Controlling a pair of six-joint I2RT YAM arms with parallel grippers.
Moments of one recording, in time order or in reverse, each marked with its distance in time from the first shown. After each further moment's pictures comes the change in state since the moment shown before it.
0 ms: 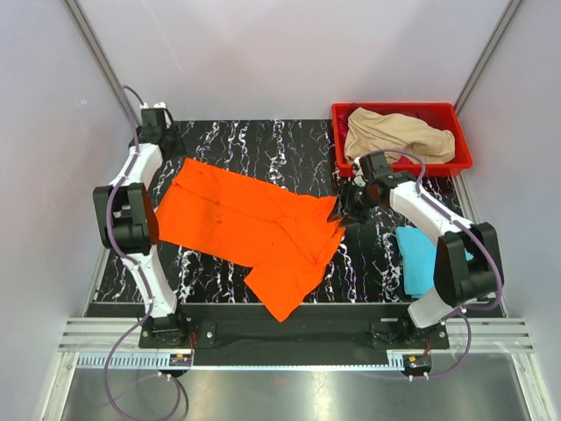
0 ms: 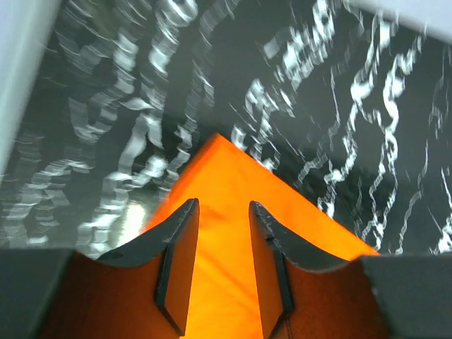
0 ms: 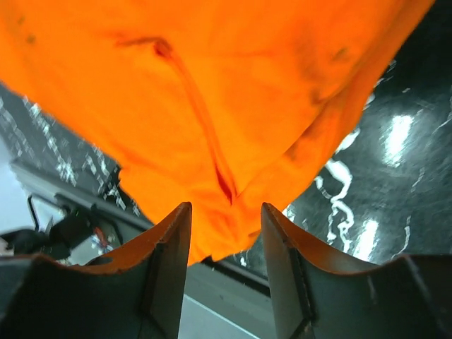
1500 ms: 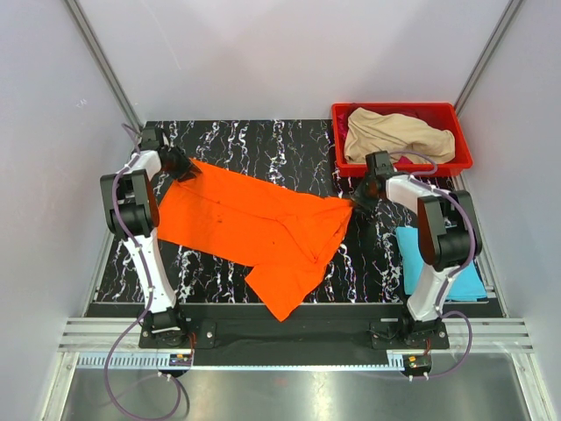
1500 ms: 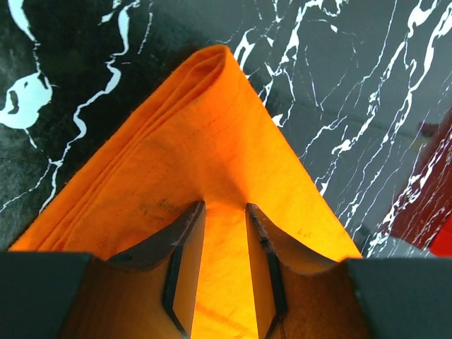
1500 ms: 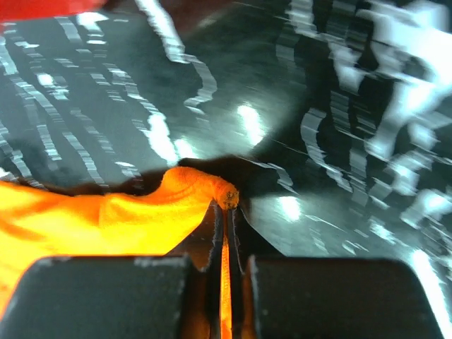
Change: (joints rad) left arm 0.083 0.309 0.073 -0.077 0.388 -0.326; right arm -0.130 0.336 0.060 0.322 0.358 0.217
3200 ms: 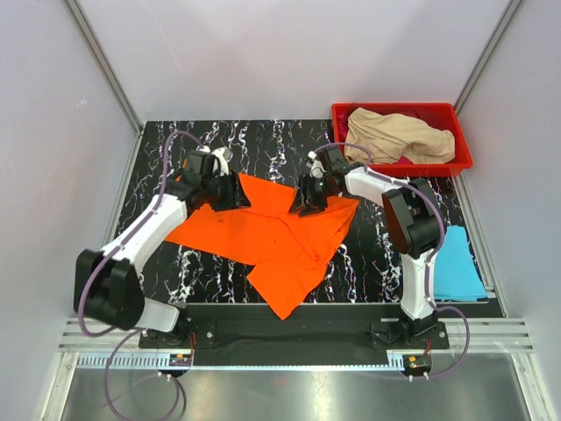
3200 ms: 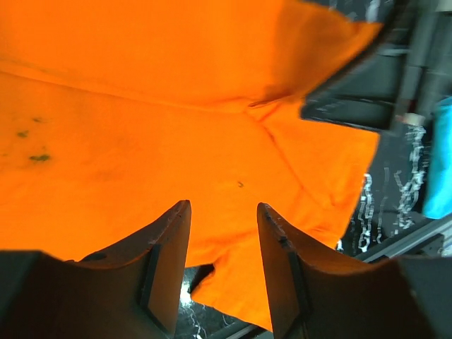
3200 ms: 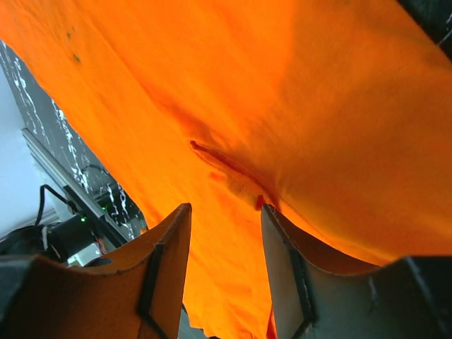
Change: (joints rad) left arm -0.503 -0.826 -0.612 -0.086 -0.073 0.123; right arm 0.253 0.188 0.251 -0.056 -0.530 -0.256
